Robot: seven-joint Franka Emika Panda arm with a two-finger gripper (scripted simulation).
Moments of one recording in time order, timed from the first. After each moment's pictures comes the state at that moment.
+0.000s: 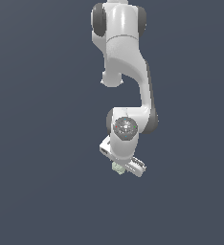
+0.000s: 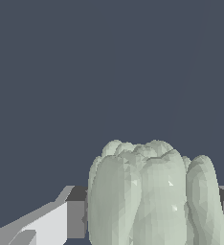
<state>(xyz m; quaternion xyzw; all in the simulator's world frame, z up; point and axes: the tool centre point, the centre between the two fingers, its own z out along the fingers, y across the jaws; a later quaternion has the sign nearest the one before) 0.098 0.037 0.041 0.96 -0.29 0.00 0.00</state>
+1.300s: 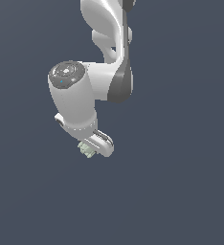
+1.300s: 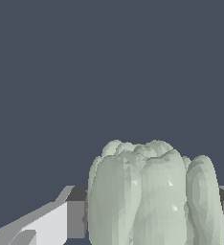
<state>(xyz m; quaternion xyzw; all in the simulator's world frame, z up) 0.082 -0.085 0.194 0.96 -0.29 0.00 0.00</state>
